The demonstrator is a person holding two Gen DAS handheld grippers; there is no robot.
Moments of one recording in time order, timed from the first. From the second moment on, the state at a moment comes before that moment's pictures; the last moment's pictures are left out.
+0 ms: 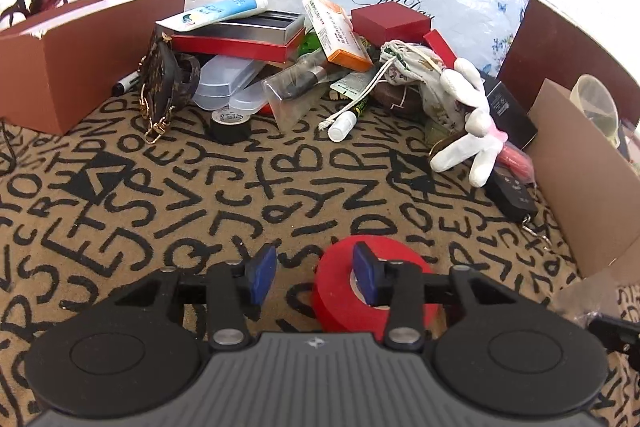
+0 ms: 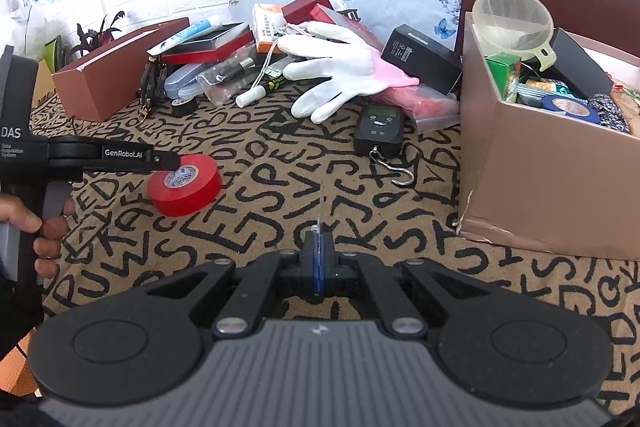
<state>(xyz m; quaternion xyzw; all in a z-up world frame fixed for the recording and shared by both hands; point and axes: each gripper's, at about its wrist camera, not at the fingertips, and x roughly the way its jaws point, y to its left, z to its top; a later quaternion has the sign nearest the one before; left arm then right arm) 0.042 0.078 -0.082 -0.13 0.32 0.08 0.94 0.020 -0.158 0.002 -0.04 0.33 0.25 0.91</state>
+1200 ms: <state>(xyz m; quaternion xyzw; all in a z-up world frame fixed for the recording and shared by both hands) 0.057 0.067 -0.088 -0.08 0.37 0.02 0.93 0.029 -0.148 0.013 -0.05 0.29 0.30 0.91</state>
